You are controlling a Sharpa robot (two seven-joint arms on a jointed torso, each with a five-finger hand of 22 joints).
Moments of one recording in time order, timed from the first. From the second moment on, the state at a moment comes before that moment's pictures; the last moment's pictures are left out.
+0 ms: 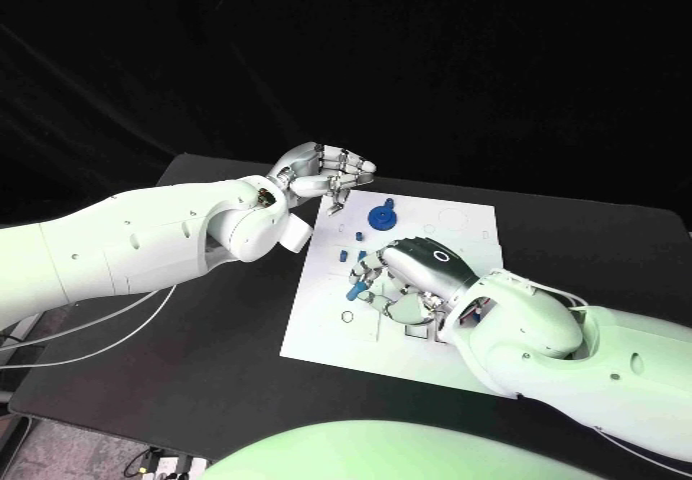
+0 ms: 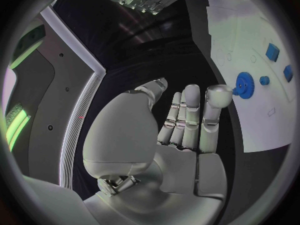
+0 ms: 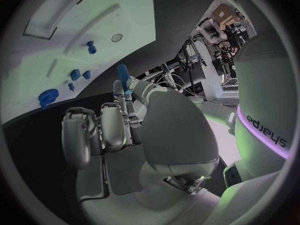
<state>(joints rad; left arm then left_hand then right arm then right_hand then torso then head) 1.20 -0.86 -0.03 1.48 -0.30 -0.20 0.33 1.37 -0.18 0.43 0.12 0.19 0.77 0.20 0.34 0.27 0.80 0.15 0.50 0.24 1.04 0.07 1.18 0.55 0.15 1.30 0.15 1.04 0.98 1.12 -0.69 -0.14 1.82 -1.65 -0.44 -0.17 1.39 -0.14 0.57 0.11 0.06 1.03 0.13 0.19 0.45 1.18 0.07 0.15 0.10 1.47 0.00 1.28 1.14 0.05 1.47 0.10 1.45 1.31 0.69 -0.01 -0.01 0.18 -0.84</state>
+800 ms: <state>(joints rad) 1.20 -0.86 -0.03 1.48 -0.29 -0.19 0.33 1.37 -0.18 0.43 0.12 0.19 0.77 0.20 0.34 0.27 0.80 0.15 0.51 0.24 1.04 0.07 1.18 0.55 0.15 1.29 0.15 1.04 0.98 1.06 -0.61 -0.16 1.71 -1.67 -0.40 -0.17 1.39 -0.14 0.57 0.11 0.06 1.02 0.13 0.19 0.46 1.18 0.07 0.15 0.10 1.47 0.00 1.28 1.14 0.05 1.47 0.10 1.45 1.31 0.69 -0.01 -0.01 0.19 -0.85</state>
